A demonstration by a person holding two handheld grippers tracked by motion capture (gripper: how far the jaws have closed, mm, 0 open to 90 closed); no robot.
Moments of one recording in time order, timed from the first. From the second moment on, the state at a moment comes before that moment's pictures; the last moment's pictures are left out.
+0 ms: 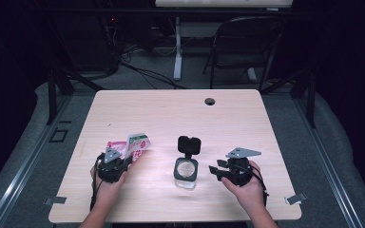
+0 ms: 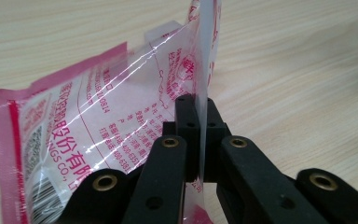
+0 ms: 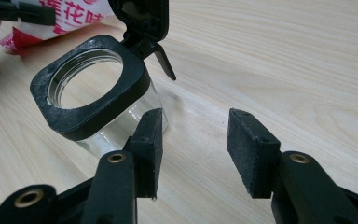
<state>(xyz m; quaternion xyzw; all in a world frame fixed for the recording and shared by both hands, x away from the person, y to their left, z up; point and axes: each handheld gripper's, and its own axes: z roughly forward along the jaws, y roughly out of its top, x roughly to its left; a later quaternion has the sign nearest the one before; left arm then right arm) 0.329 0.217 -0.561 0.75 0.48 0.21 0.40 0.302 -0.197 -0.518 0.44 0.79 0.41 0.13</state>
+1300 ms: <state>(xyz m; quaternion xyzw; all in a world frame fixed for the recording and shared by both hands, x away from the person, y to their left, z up) 0.306 0.253 -0.443 0.73 0.42 0.29 0.45 0.301 -0.204 -0.514 0.45 0.77 0.43 0.13</state>
